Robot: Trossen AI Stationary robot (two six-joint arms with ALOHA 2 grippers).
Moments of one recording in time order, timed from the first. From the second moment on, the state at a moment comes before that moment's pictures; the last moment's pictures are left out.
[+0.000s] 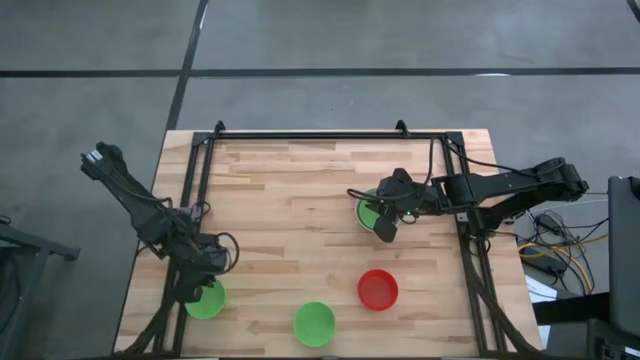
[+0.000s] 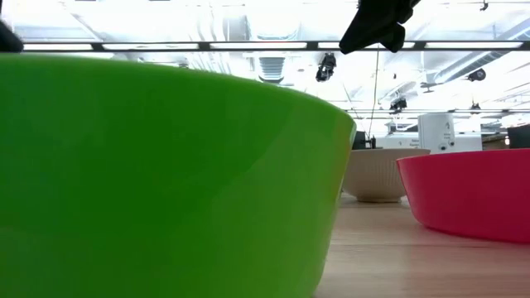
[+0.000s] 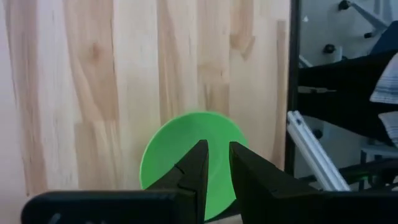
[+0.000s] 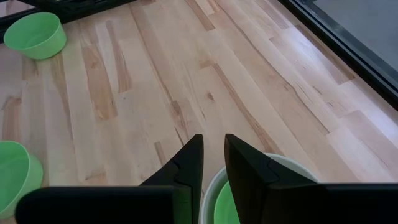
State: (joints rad) left arm -0.76 0.95 0.84 -0.96 0.13 -0.84; right arm 0.14 1.22 1.06 -0.59 0.34 0.45
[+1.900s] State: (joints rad) left arm -0.76 0.91 0.53 -0.81 0.18 -0.87; right arm 0.14 1.22 1.06 -0.59 0.34 0.45
